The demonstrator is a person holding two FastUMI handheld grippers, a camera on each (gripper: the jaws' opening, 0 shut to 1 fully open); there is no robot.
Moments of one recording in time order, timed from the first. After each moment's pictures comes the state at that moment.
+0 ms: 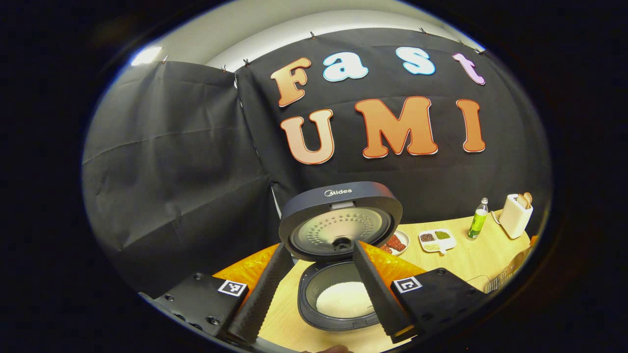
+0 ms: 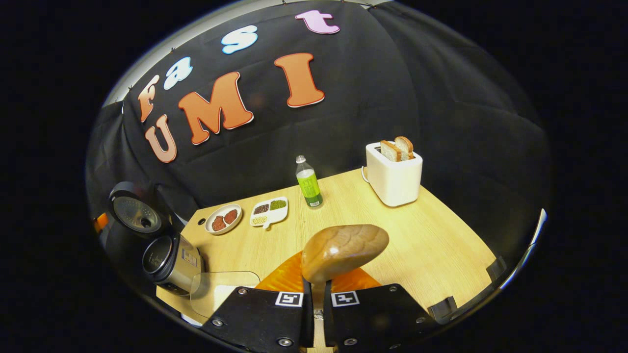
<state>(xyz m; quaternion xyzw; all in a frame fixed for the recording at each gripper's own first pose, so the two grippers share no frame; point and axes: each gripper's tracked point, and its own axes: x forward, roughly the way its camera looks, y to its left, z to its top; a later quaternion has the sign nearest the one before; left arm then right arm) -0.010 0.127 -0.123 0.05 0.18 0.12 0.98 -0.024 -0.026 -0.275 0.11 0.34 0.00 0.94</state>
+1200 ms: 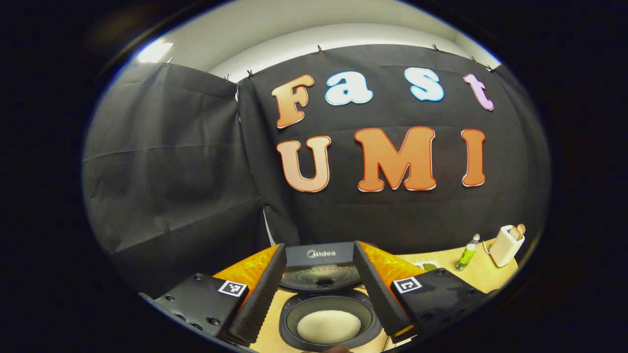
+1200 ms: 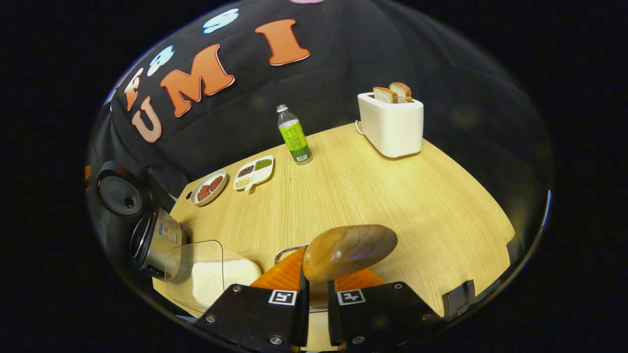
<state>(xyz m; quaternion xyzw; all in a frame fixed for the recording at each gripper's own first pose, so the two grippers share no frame) 0.056 0.121 -0.049 0.02 0.11 0.11 0.99 -0.042 -0.027 -0.361 0.14 0.43 0.00 0.89</state>
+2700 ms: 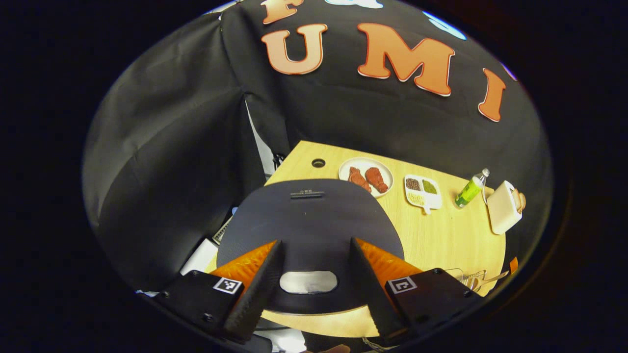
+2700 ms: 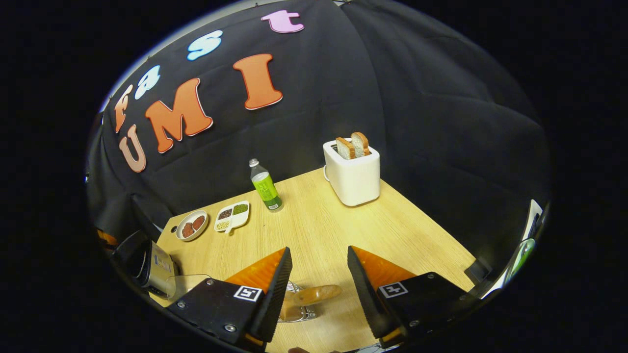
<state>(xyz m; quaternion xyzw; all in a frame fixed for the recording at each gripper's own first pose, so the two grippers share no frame) -0.002 0.082 -0.254 -0.06 0.48 0.08 0.87 -0.018 -0.092 -0.282 0.10 0.34 -0.07 0.93</state>
